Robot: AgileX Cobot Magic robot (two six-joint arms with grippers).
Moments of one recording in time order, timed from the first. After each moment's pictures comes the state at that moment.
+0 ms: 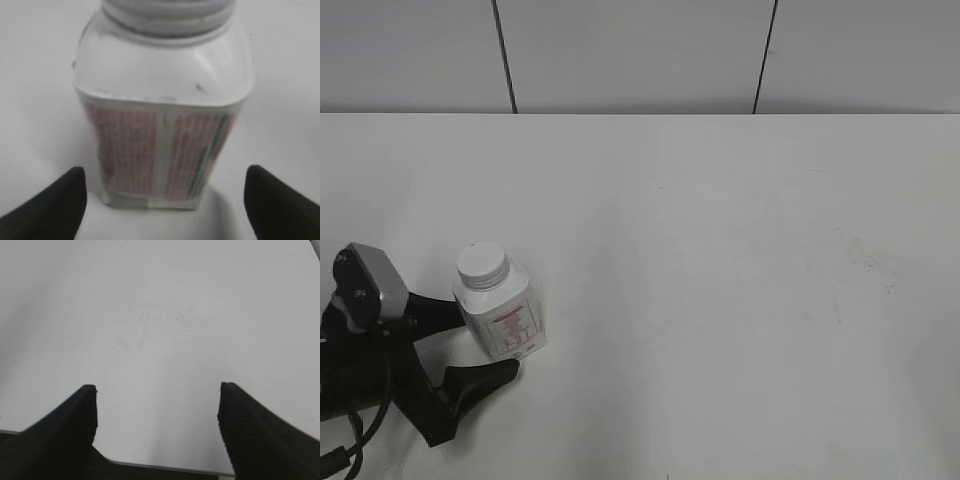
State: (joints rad) left arm -0.08 2.04 -0.26 0.85 -1.21 0.04; right arm 0.13 -0.01 -0.51 0.09 1.09 -0.09
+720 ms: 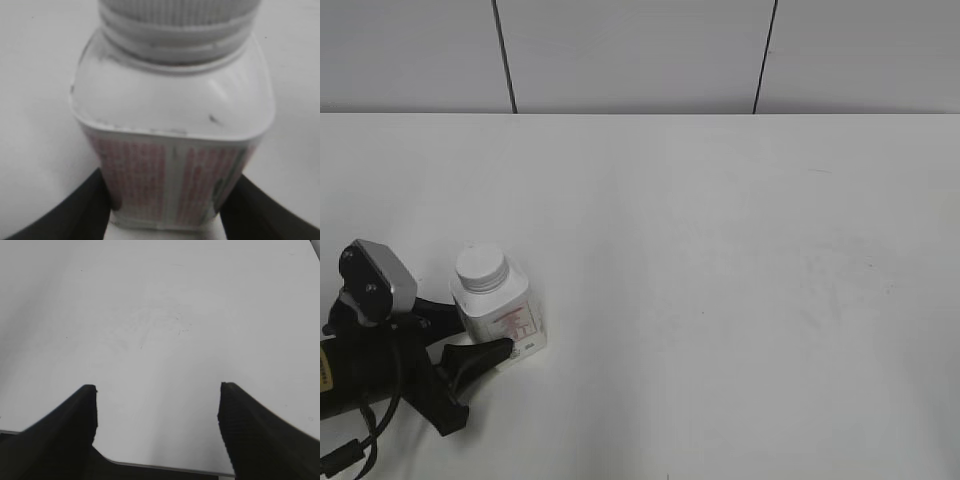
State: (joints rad) left arm -0.14 2.04 -0.27 0.74 -1.21 0.04; right arm 0.13 -0.01 -0.51 0.09 1.09 -0.09
